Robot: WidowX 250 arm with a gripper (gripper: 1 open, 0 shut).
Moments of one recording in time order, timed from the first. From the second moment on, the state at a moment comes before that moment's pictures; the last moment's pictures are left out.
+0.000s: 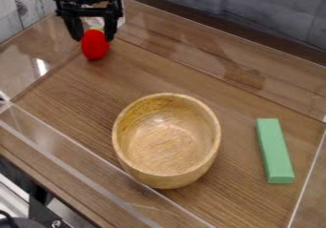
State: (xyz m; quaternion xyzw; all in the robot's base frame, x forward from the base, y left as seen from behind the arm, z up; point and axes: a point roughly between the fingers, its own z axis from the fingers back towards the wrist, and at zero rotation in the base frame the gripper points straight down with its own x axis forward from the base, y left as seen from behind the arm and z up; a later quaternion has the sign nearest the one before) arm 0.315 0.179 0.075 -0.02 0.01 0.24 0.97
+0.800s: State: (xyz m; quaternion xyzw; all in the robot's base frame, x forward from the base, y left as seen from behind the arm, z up) arm 0.353 0.054 0.101 -0.03 -0.01 0.15 0.99
